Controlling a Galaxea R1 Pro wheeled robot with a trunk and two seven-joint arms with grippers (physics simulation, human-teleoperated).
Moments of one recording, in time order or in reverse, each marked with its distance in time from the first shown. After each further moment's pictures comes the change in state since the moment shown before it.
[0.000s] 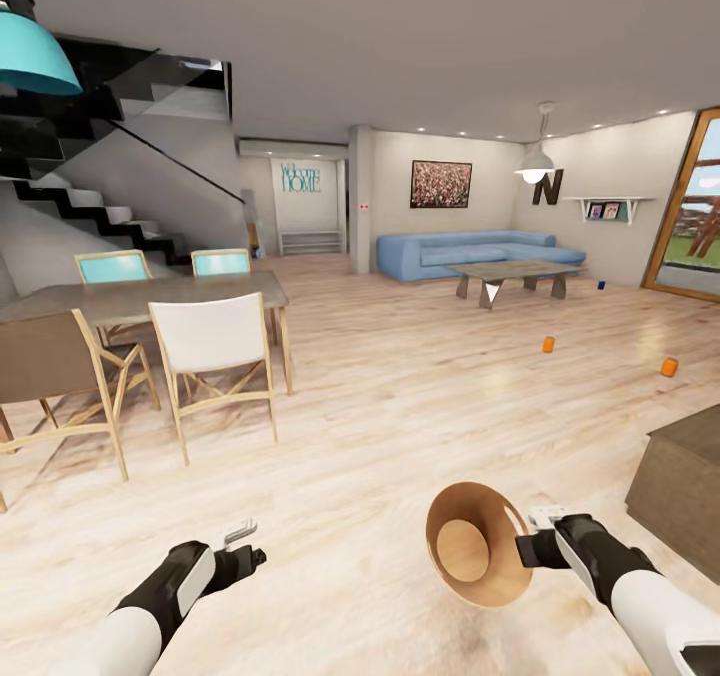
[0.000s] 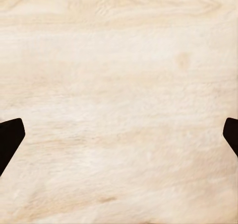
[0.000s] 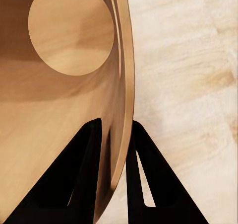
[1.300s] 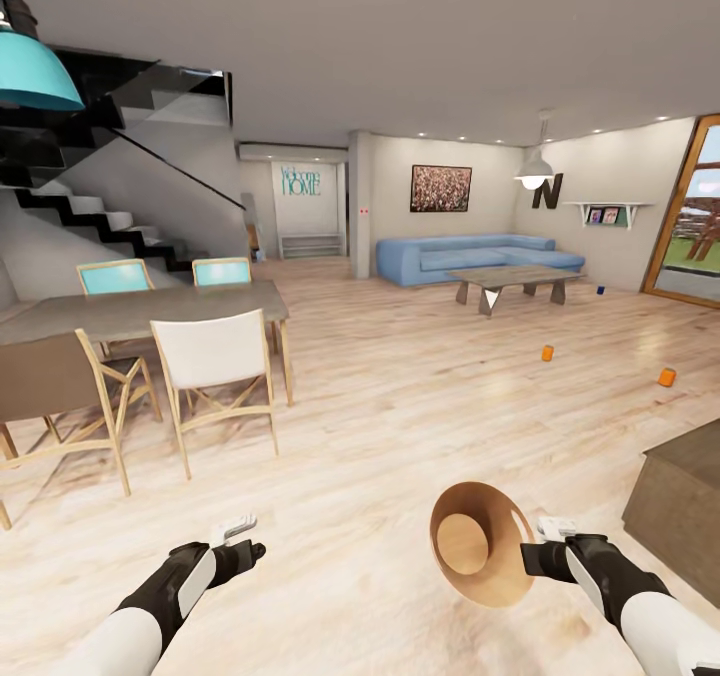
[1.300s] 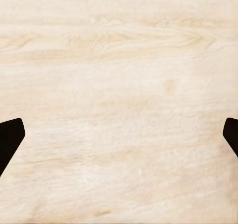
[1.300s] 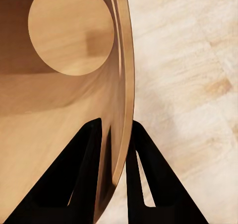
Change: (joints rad) left arm 0.001 -0.002 -0.005 0.003 -0.002 -0.079 0.000; right arm 0.053 0.002 -0.138 -0.006 0.003 -0.087 -0.002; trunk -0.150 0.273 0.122
